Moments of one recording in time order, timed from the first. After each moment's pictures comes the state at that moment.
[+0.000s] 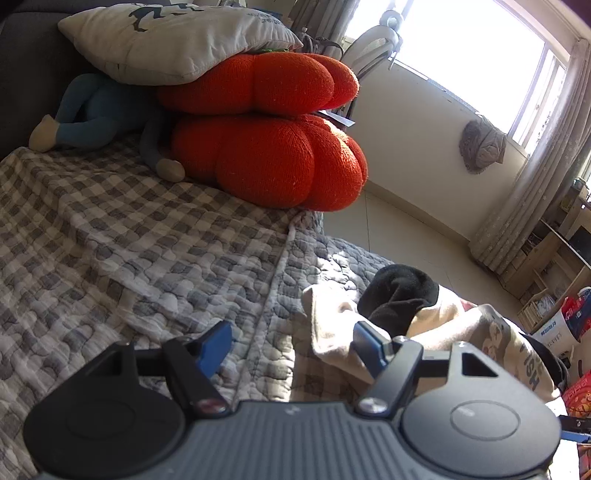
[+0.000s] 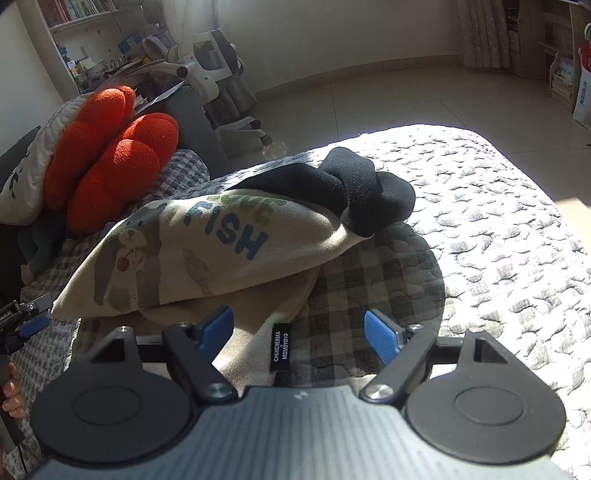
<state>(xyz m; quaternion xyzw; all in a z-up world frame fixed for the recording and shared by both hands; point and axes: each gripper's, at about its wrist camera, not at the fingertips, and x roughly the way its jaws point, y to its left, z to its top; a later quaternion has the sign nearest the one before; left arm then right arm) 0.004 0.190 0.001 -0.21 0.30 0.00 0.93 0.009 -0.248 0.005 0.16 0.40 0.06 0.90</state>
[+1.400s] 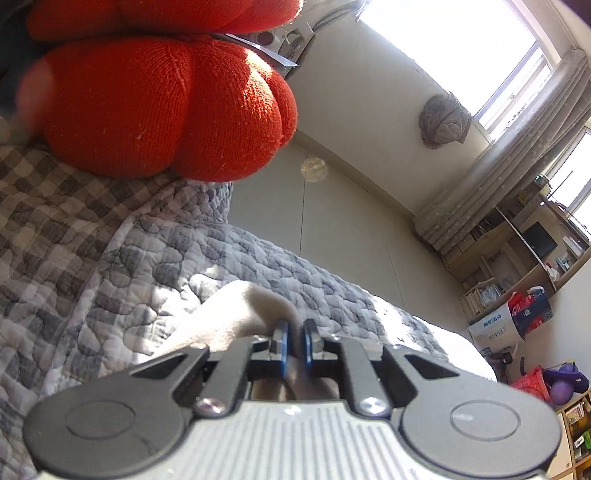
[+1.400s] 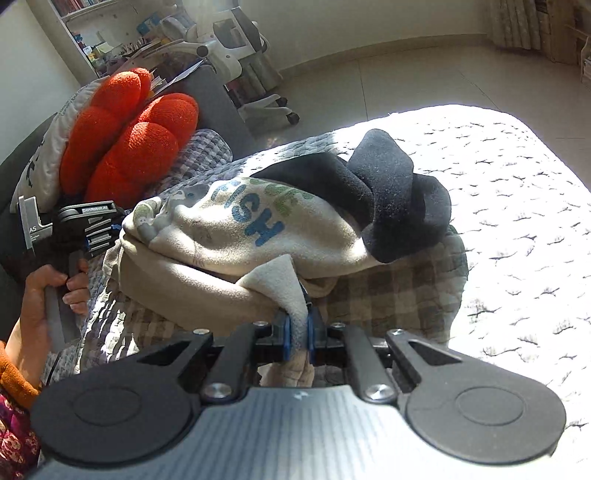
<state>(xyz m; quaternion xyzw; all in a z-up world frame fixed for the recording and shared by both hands) 0.165 0.108 -0.031 -0.24 0.35 -0.11 0.90 0.024 -0.251 -0.009 0.17 0.42 0.11 0.88</state>
